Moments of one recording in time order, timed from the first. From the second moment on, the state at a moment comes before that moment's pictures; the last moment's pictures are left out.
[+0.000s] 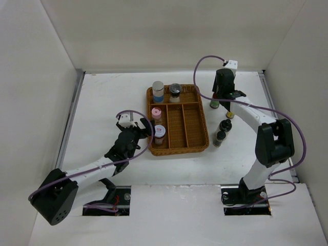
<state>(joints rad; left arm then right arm) -0.66 1.05 0.28 0.67 -0.45 -0.50 0.28 1.71 1.30 -0.04 0.52 0.23</state>
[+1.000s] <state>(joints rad) -0.64 0.98 0.27 0.70 -0.43 -0.51 0.49 1.76 1.56 0.05 0.50 0.10</state>
